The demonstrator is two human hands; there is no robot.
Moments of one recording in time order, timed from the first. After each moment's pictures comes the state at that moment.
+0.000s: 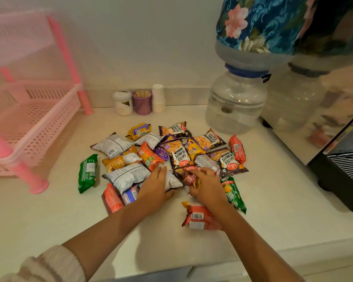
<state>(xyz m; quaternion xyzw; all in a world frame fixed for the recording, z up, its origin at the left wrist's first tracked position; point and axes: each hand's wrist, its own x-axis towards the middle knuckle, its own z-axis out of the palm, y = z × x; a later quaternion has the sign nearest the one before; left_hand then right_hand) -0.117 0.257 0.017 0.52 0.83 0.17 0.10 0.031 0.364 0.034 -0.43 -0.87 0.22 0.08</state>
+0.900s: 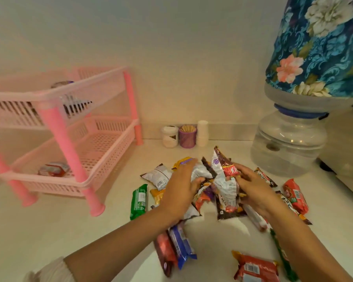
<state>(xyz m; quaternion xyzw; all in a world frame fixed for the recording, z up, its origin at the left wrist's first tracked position) -0.163 0.224 0.144 0.51 0.75 0.42 -0.03 -0.026 0.366 0.157 -0.32 -0.63 0.67 0.23</state>
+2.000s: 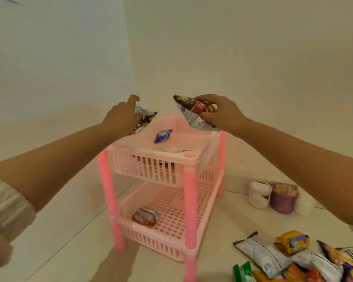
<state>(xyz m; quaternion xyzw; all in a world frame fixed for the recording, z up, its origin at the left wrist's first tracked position) -0.516 -0.014 0.409 0.28 0.90 0.18 -0.27 -0.388 0.210 0.410 0.00 -0.89 0.29 0.35</state>
